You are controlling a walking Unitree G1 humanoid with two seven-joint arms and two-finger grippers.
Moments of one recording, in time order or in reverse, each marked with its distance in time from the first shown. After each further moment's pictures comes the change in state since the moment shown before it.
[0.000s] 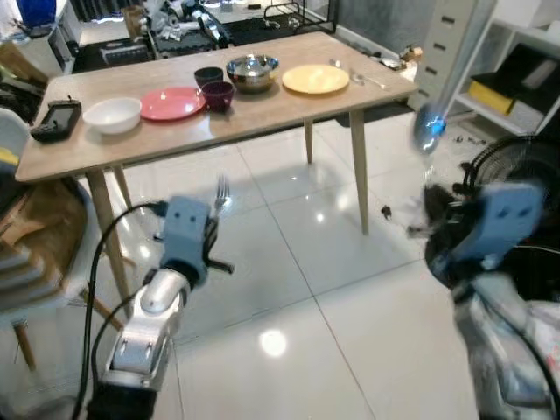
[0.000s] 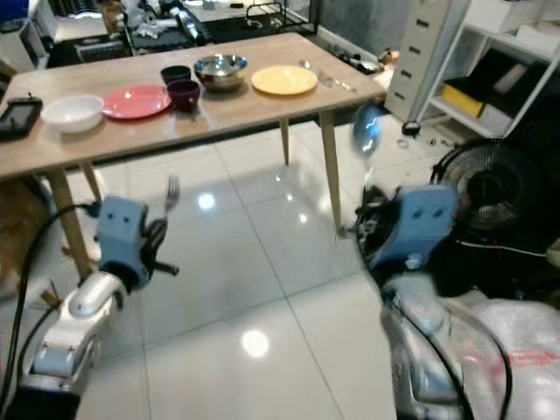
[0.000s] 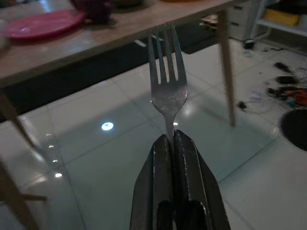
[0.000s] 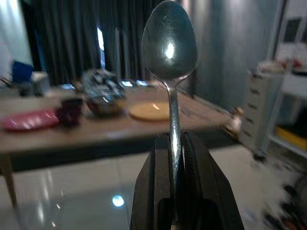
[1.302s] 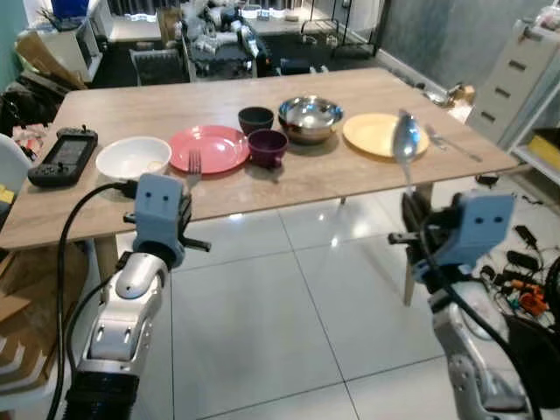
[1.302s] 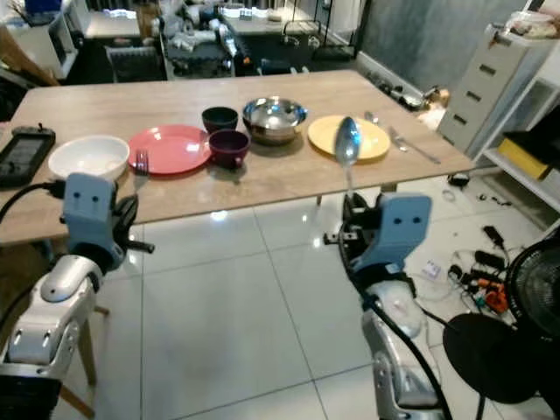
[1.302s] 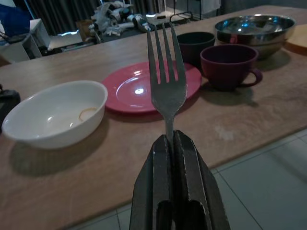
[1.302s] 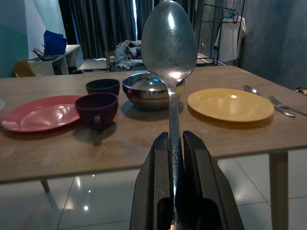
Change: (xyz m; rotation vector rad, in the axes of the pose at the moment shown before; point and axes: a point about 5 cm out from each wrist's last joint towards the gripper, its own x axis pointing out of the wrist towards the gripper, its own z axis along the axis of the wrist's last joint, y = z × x) left arm 0.004 0.036 0.028 0.031 -0.087 0.134; right arm -0.015 0.021 -0.040 0.056 0.136 0.052
